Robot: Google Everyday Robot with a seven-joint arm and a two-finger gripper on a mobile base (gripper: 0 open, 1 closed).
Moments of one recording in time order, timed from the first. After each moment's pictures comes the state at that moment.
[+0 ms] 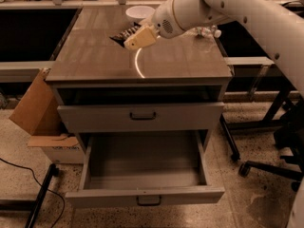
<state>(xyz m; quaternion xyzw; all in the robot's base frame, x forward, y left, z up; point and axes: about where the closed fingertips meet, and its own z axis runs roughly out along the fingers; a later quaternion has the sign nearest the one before) 0.696 0.022 0.945 -0.49 0.72 0.22 0.44</state>
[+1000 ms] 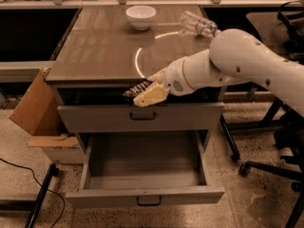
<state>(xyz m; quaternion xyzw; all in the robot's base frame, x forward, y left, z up) 0.588 -0.004 0.831 -0.48 0.76 0.23 0.39</state>
